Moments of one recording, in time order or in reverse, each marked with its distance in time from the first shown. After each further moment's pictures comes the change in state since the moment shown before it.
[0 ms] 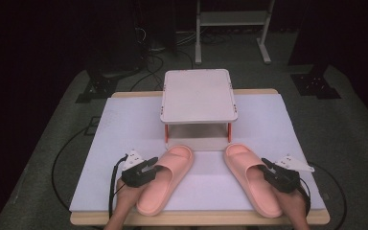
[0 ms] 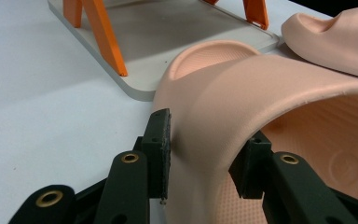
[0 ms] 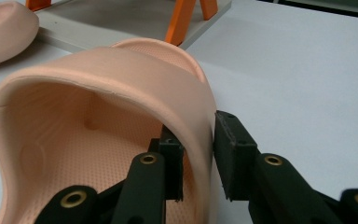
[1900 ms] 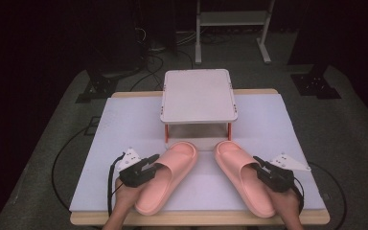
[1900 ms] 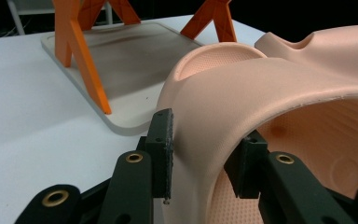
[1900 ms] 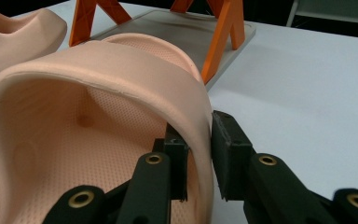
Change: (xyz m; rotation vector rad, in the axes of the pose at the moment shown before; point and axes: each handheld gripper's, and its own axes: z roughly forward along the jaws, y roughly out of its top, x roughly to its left) left arm -0.012 0.020 -0.017 -0.093 -0.048 0.013; right arm 0.023 0.018 -0.004 -0.061 0.065 0.023
